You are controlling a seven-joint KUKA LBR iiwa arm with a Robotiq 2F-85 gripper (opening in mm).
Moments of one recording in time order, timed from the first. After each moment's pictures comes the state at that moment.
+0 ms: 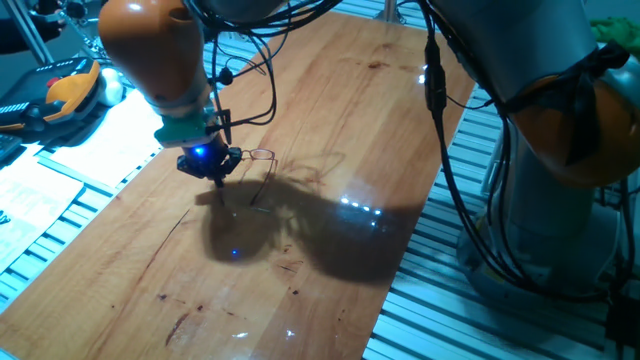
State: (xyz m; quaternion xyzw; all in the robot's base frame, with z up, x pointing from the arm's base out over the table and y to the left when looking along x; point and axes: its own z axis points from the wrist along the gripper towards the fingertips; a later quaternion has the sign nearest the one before) arm 0.589 0.102 0.040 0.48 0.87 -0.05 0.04
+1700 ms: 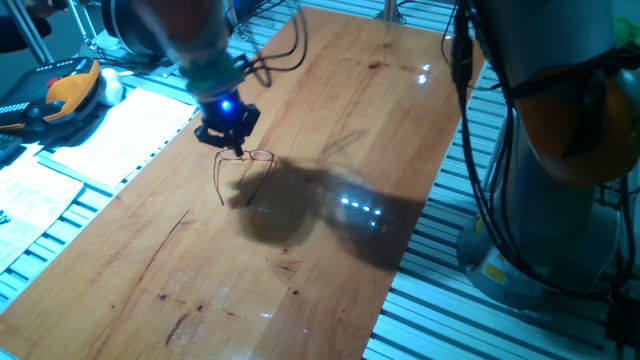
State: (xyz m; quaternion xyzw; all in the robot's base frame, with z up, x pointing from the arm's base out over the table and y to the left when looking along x) arm 0.545 0.066 0.119 0.27 0.96 -0.02 0.00
